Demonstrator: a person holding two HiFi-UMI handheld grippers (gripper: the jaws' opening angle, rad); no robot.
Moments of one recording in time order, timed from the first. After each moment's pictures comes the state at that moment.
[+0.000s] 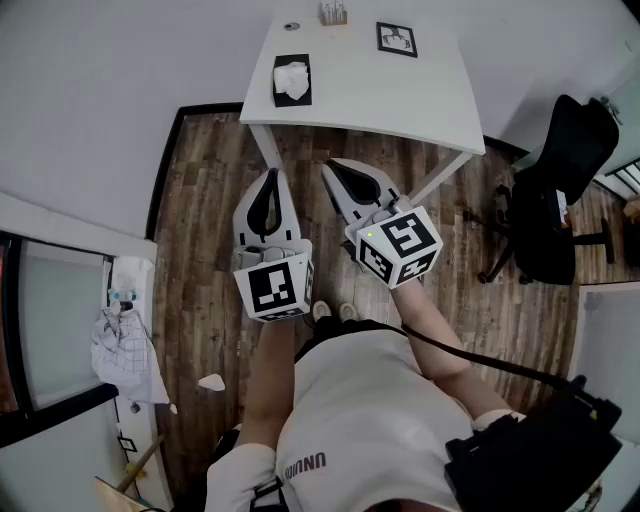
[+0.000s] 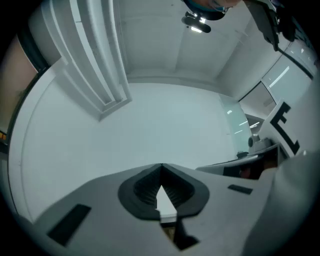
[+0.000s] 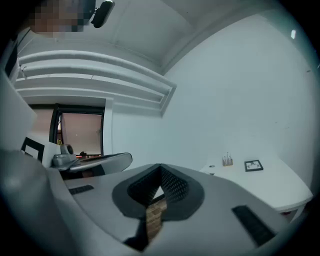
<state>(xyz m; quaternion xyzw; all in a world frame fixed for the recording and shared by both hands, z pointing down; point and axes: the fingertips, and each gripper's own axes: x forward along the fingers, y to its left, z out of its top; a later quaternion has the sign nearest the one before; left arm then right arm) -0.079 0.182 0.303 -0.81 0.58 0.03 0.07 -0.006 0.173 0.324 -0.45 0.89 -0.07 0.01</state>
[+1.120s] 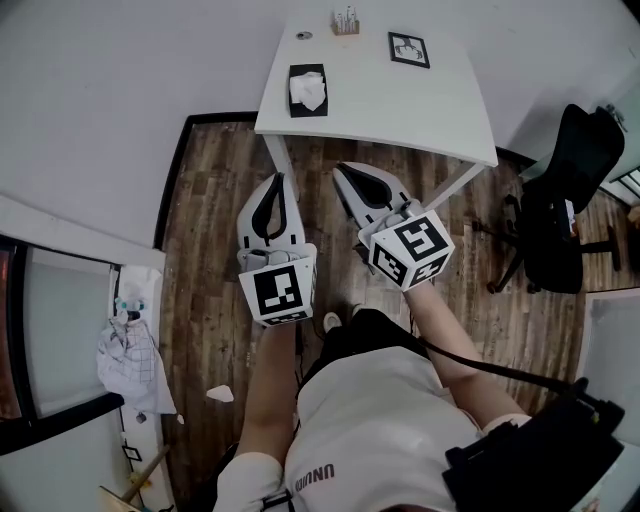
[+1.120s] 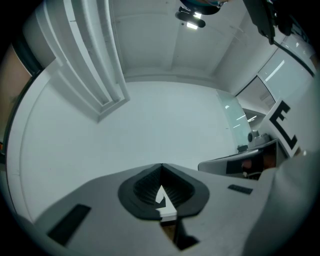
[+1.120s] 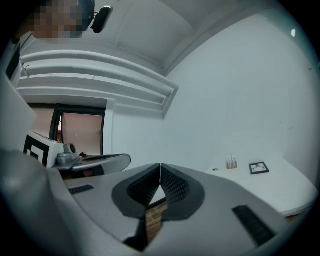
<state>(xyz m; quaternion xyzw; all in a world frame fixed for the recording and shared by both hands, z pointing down) -0.102 0.162 0.303 -0.81 0.58 0.01 0.08 -0.023 0.153 0.323 -0.44 0.90 -0.05 0.03</state>
